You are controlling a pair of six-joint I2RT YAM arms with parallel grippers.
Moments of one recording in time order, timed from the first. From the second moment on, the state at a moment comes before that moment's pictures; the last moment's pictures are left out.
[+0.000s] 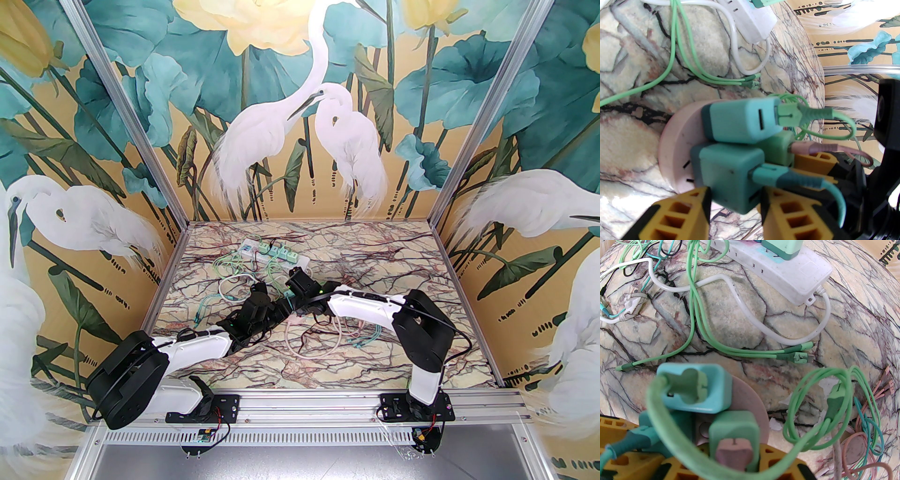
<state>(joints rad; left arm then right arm) -0.68 1.36 0.47 0.26 0.02 -1.18 0.89 1.85 1.25 -0.45 0.15 0.41</state>
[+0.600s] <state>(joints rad) -0.68 1.41 0.49 0.29 0.06 -1.17 0.86 1.83 1.23 -0.47 0.10 0.41</state>
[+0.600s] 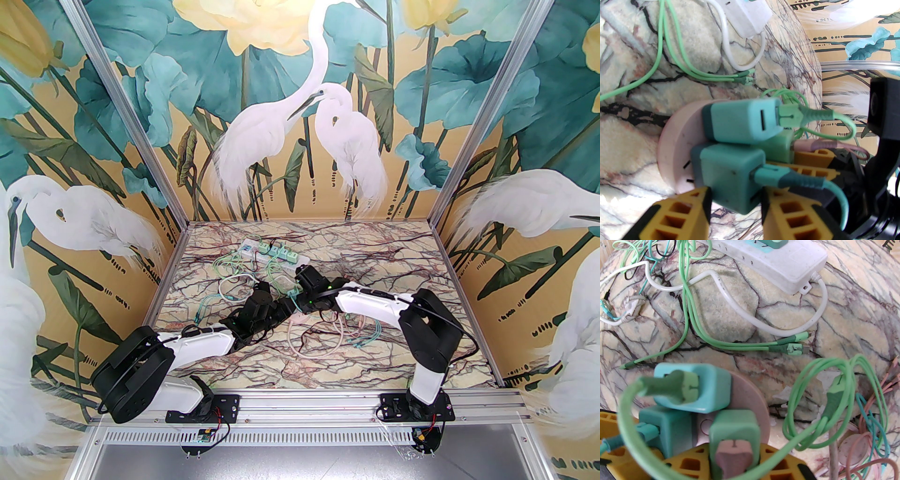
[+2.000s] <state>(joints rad) -0.67 1.44 0.51 0.30 0.08 -1.15 0.87 1.86 1.30 -0.56 0.17 0.40</state>
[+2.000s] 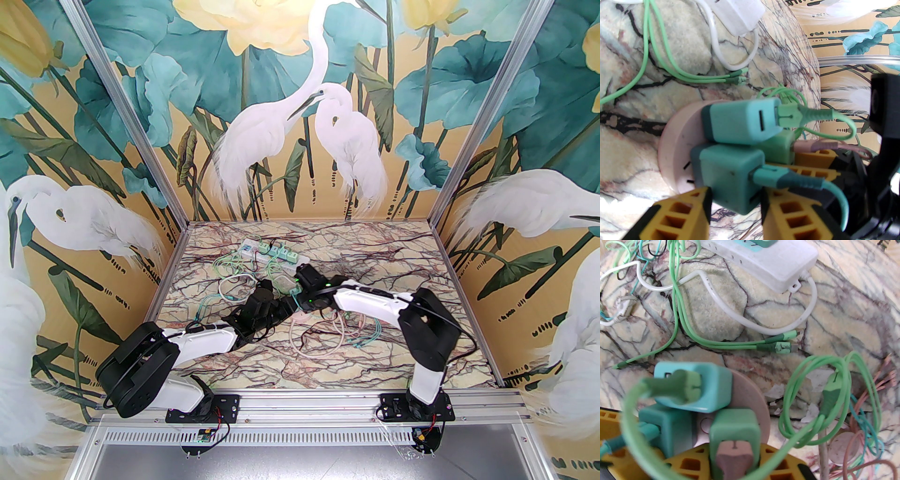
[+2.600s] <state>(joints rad) -0.67 1.45 0.53 0.31 0.09 -1.14 0.86 1.85 1.29 -0.55 0.19 0.39</state>
